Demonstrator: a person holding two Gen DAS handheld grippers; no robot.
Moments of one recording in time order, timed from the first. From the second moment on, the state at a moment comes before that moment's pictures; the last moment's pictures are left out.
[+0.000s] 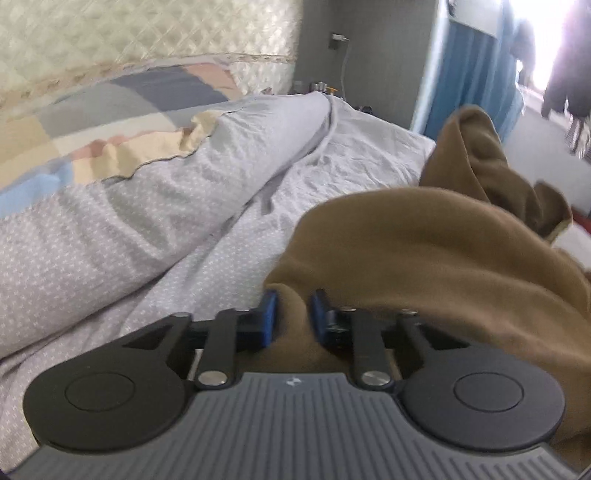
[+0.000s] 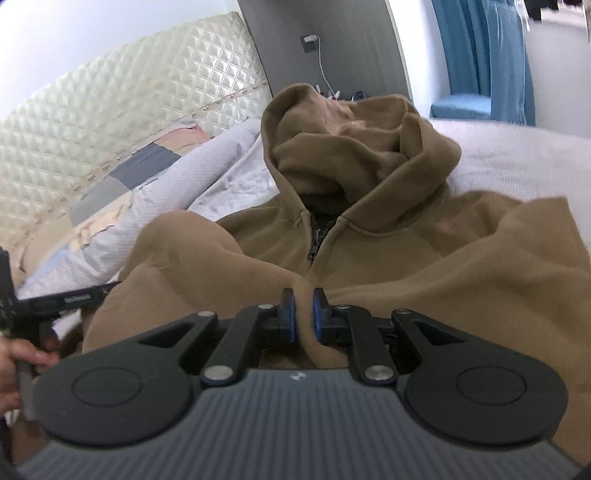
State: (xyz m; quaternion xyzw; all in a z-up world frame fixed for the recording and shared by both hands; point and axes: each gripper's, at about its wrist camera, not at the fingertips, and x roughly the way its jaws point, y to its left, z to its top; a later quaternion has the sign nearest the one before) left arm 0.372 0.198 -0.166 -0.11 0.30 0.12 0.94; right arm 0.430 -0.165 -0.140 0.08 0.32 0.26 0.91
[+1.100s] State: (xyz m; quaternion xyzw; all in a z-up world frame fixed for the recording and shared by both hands) left arm 0.346 0.238 -0.136 -0.16 0.27 0.16 0.94; right arm 0.434 -0.123 -0.131 0.08 0.32 0.27 0.91
